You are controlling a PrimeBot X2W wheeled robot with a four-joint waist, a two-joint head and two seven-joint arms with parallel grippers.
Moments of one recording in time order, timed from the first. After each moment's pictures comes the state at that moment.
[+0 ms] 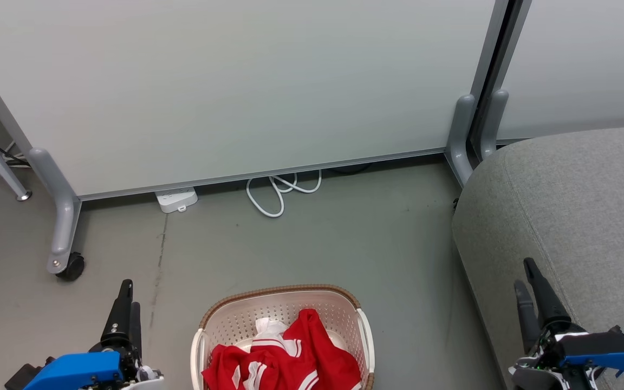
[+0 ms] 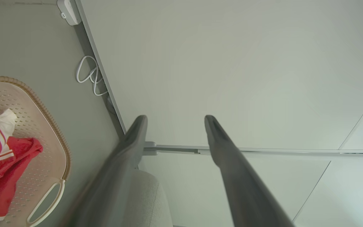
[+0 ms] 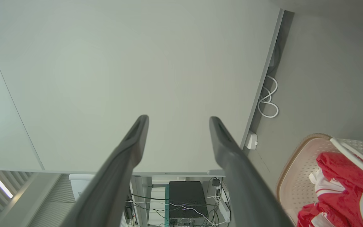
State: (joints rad) left arm -0.04 0.04 0.09 0.30 -1.57 -0.13 0.07; right arm -0.08 -0.04 -0.07 0.30 1.55 0.13 0.07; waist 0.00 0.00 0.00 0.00
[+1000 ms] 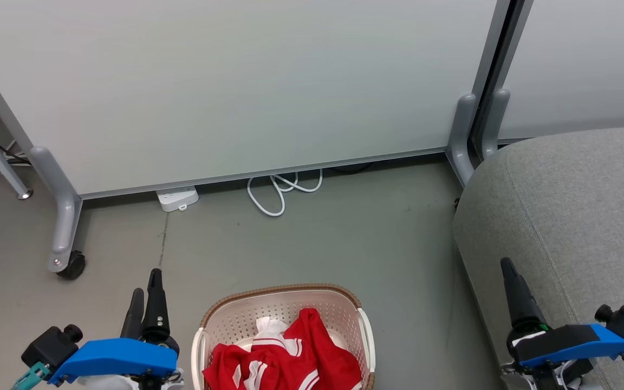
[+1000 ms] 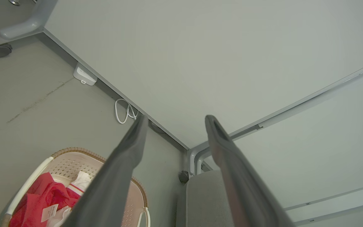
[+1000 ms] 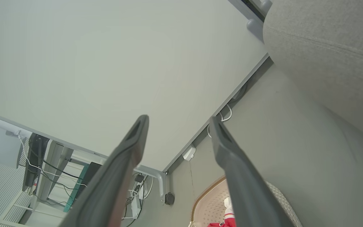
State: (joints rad) left arm -0.04 0.04 -0.01 0.26 -0.98 -0.08 -0.05; right arm -0.10 -0.04 -0.02 0.34 1.01 0.13 -0.05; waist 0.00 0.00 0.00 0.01
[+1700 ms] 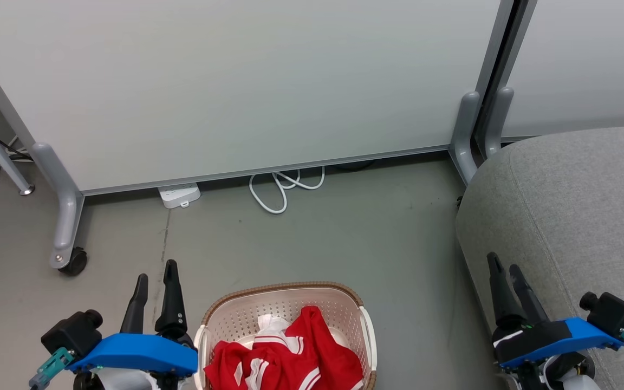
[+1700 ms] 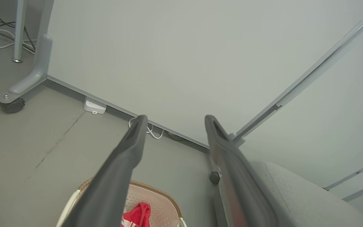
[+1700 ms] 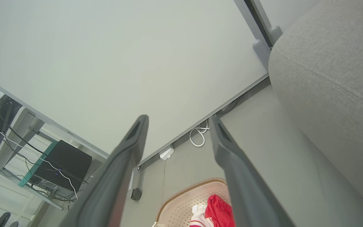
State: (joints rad) left arm -0.06 0.04 -0.05 0.26 -0.70 -0.08 -0.12; right arm -0.12 -0.04 0.01 0.35 0.76 0.13 -0.11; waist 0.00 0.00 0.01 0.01
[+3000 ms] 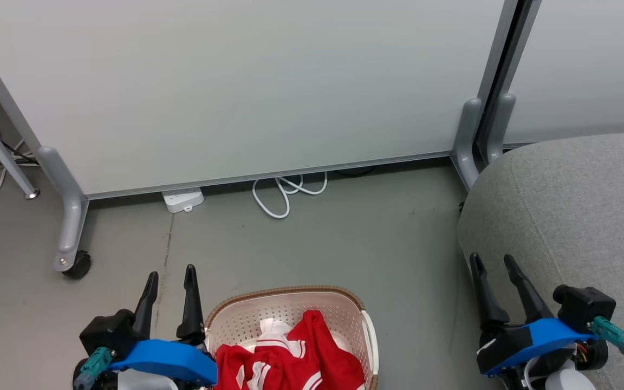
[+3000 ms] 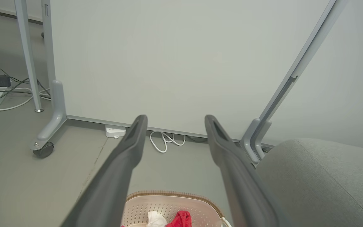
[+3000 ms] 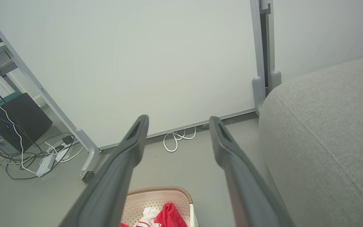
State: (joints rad) left arm -0.07 0.05 -0.11 0.31 -0.40 -0.05 -0.21; right arm -0.14 -0.04 0.04 0.37 0.38 0.13 -0.19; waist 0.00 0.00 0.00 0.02
